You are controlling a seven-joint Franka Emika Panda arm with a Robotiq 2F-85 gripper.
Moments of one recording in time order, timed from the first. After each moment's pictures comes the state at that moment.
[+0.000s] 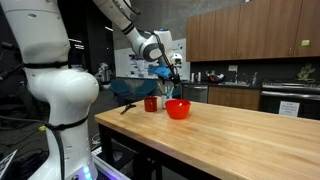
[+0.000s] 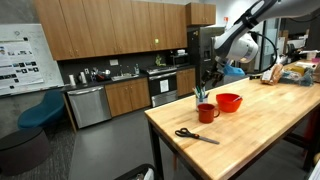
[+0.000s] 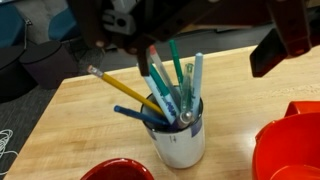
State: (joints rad) arm 0.11 -0.19 -0.26 -2.46 0.41 2.73 -0.37
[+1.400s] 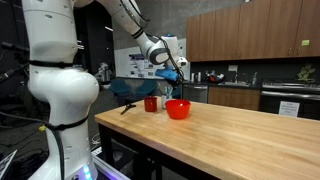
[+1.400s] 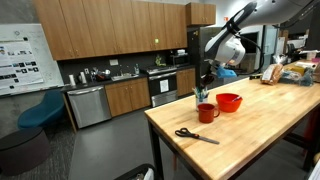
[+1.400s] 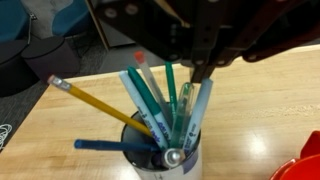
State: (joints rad) arm 0.10 -0.02 -0.26 -2.31 0.52 2.72 -0.50
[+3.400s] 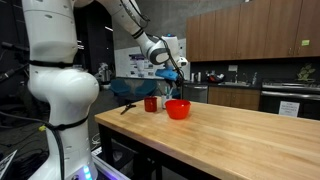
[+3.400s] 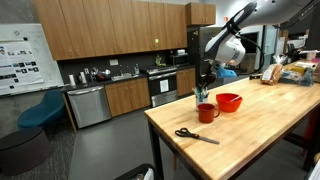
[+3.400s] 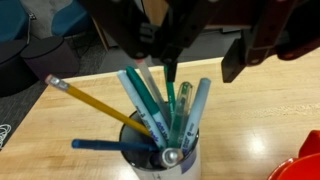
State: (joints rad) arm 0.10 -0.02 -0.26 -2.31 0.52 2.72 -0.50
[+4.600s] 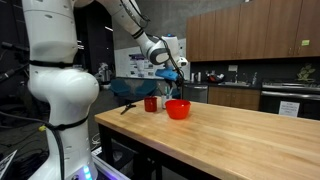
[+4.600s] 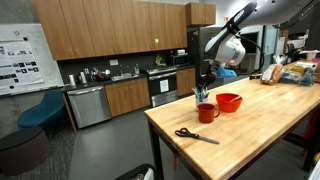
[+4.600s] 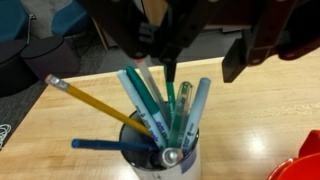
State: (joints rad) arm 0.10 -0.02 -0.26 -2.31 0.52 2.72 -0.50
